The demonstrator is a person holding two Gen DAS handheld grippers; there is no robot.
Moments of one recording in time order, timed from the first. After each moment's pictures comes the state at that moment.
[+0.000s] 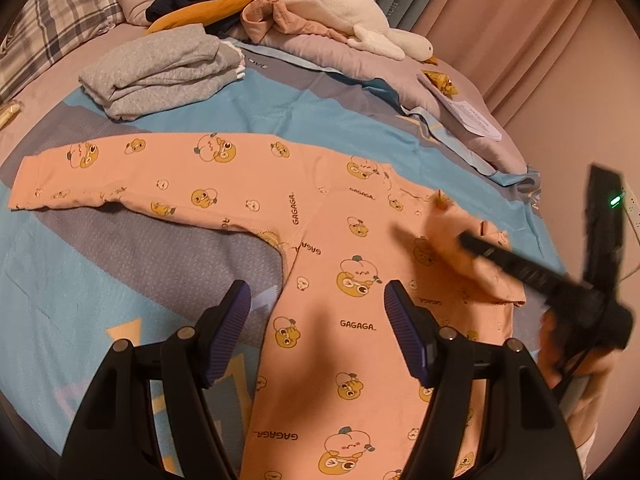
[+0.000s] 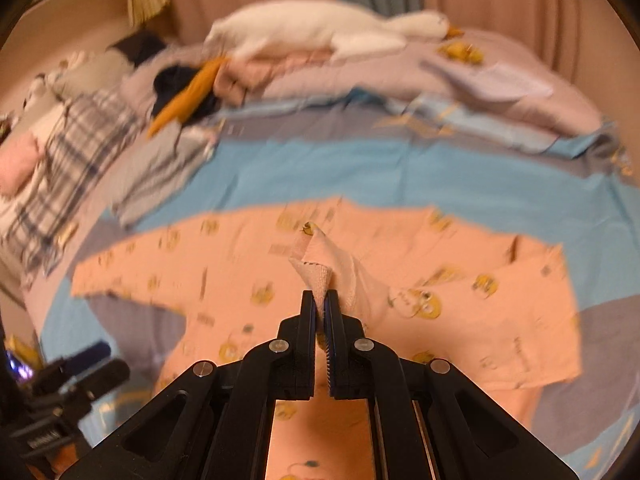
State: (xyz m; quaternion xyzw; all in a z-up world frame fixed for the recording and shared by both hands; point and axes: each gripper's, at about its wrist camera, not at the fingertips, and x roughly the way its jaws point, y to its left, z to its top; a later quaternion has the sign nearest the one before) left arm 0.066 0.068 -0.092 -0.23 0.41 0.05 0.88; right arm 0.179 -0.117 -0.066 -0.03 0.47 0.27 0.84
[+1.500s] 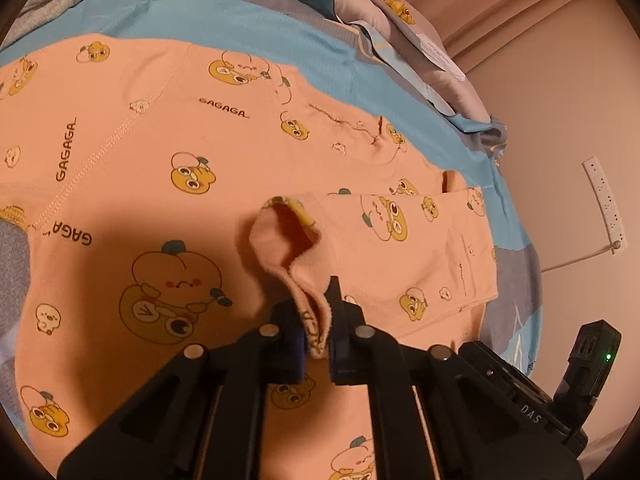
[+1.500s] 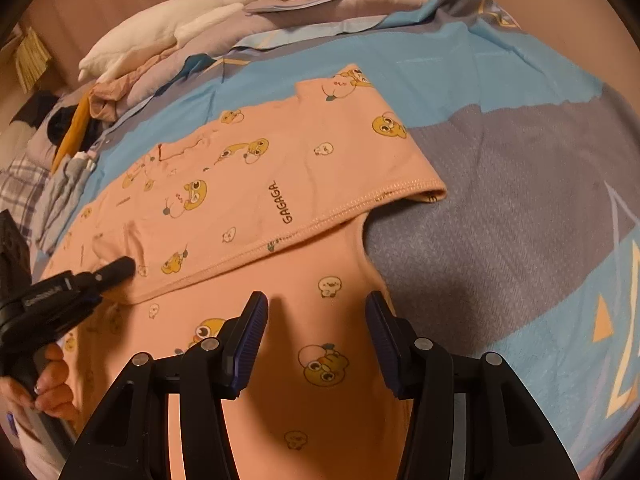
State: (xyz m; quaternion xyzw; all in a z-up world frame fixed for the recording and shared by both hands) left arm 0.175 -0.015 -0.167 -0.29 0.48 -0.08 0.82; right arm 0.147 -0.276 -0.122 0.08 0.51 0.10 0.85
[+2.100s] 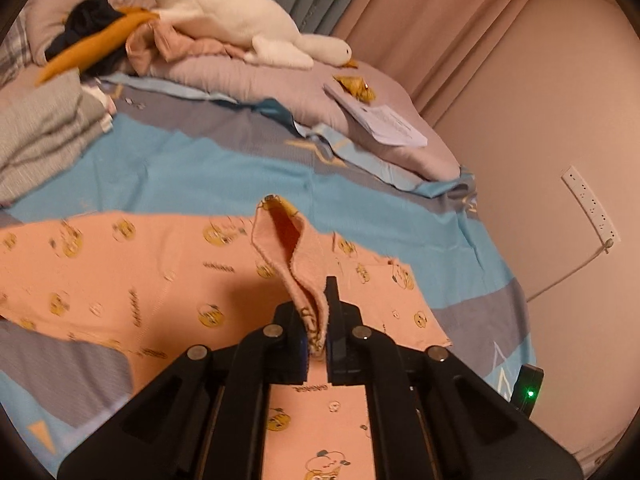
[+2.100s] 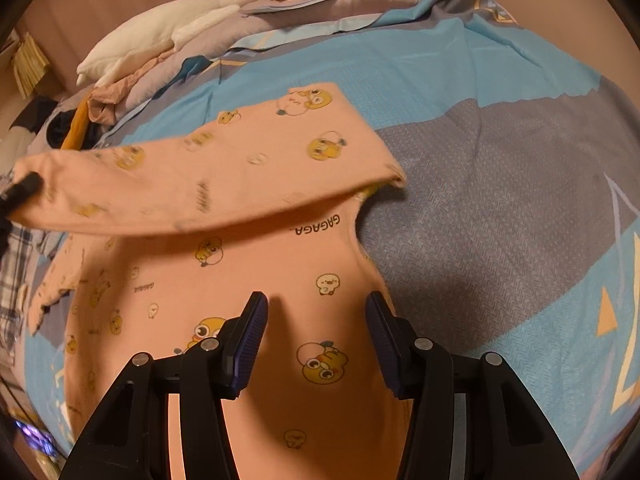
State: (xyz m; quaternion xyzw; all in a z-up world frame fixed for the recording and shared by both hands) left arm 0.167 0.003 -0.049 -0.23 0.37 -0.07 0.90; right arm 0.146 -0.278 -0.122 0.09 0.51 0.09 0.85
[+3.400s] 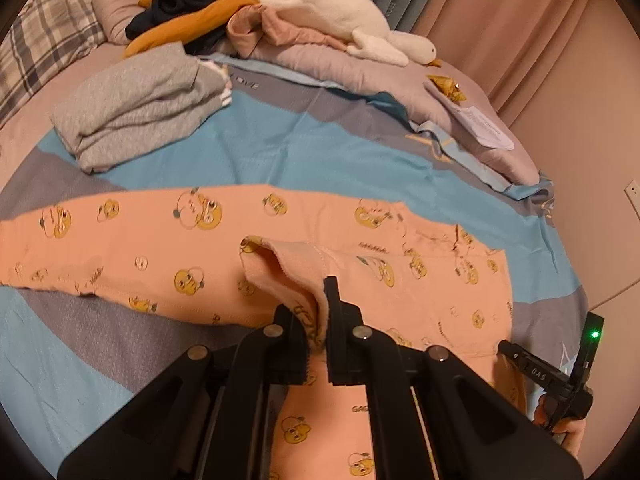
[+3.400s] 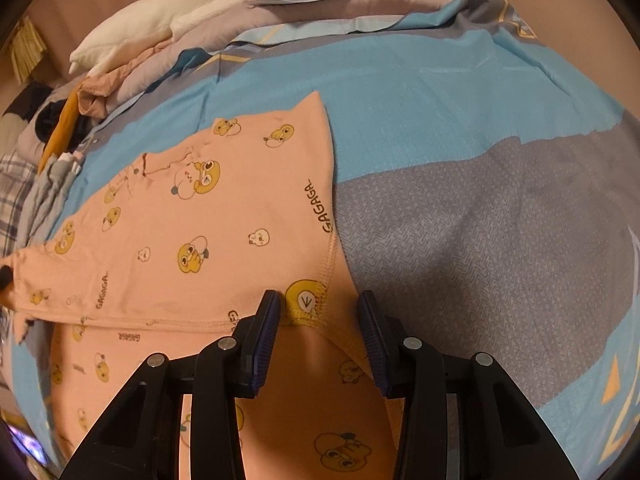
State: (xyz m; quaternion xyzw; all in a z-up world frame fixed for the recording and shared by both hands) left arm 0.131 0.089 -0.093 -0.21 0.42 0.05 0.88; right arm 0.185 -0.255 -0.127 0.06 0.52 0.09 0.85
